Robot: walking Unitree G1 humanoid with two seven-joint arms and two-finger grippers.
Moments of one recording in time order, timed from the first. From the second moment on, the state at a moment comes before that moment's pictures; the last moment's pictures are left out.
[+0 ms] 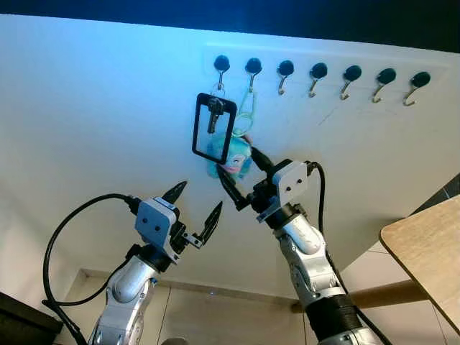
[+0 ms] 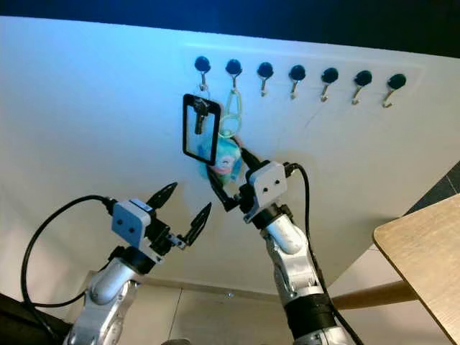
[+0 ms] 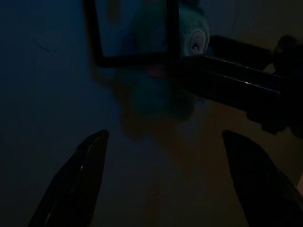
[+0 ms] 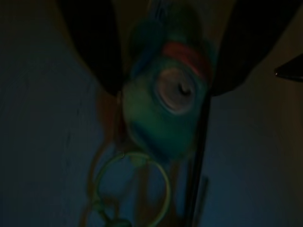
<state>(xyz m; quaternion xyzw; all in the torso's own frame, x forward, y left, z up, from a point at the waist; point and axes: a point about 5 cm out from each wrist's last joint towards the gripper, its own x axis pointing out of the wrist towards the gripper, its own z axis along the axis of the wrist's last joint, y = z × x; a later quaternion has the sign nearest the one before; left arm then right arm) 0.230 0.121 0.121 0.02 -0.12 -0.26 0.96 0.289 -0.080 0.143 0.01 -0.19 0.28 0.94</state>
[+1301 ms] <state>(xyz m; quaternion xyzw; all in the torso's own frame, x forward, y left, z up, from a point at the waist) 0.231 0.114 0.127 0.02 -0.12 -0.28 0.95 0.277 -0.096 0.214 0.02 -0.33 0.23 0.92</state>
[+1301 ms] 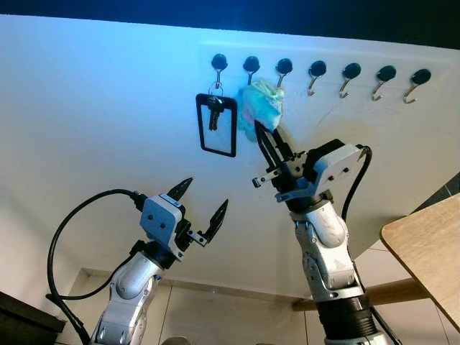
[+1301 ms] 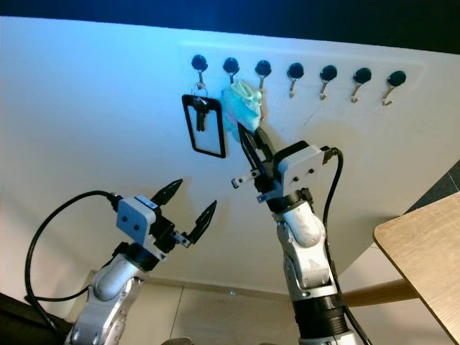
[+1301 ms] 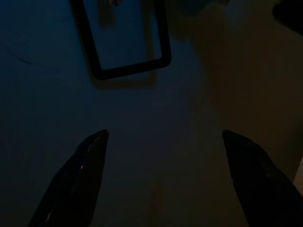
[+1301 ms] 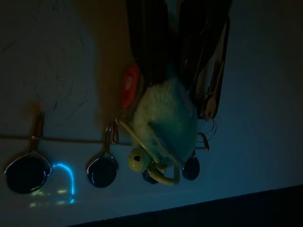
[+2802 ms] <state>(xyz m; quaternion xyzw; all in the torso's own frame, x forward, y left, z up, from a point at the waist) 0.190 0.200 -0.062 0.08 0.37 -0.02 0.92 0.221 -0.145 -0.030 0.00 0.19 0.14 0.97</state>
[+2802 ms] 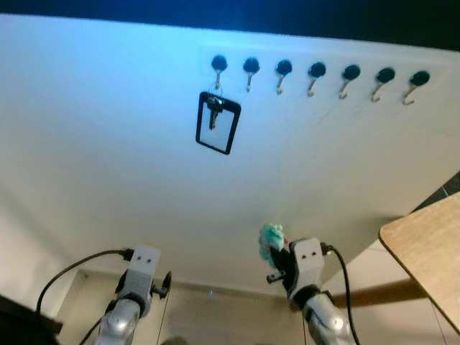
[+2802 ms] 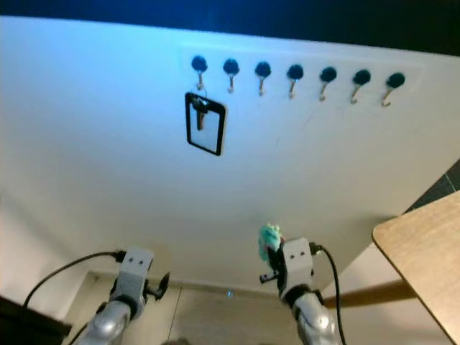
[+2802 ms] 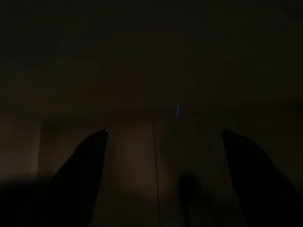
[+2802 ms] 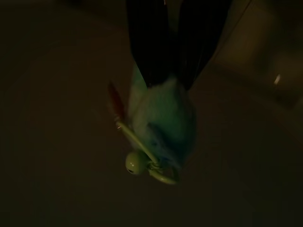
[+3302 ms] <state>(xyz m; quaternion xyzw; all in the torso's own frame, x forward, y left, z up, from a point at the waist) 0.182 0.189 -0.079 0.06 0.43 -0.06 0.90 0.174 -0.178 -0.080 0.06 0.37 -0.01 0.93</state>
